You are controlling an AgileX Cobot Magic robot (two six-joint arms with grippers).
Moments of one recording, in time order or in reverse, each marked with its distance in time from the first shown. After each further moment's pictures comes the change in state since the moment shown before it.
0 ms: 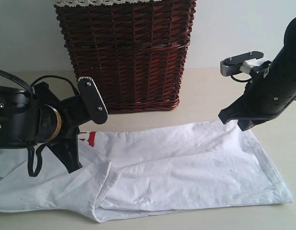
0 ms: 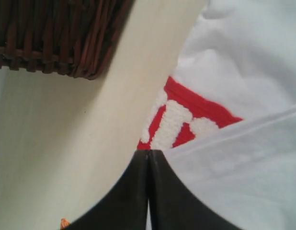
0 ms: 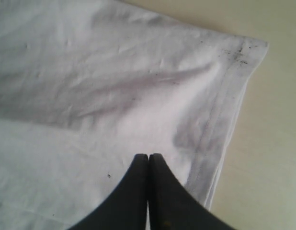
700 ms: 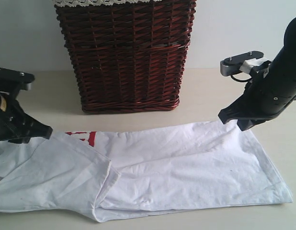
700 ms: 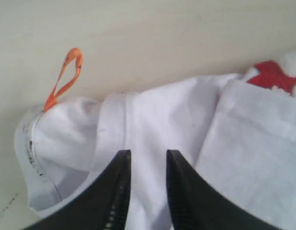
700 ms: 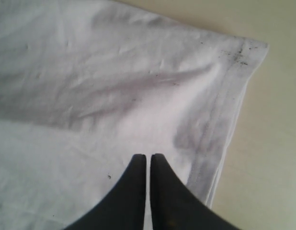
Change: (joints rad) left arm 0.403 -0.014 -0.061 -0.790 0.051 0.146; right arm 0.000 0.000 0.000 0.000 -0.002 0.000
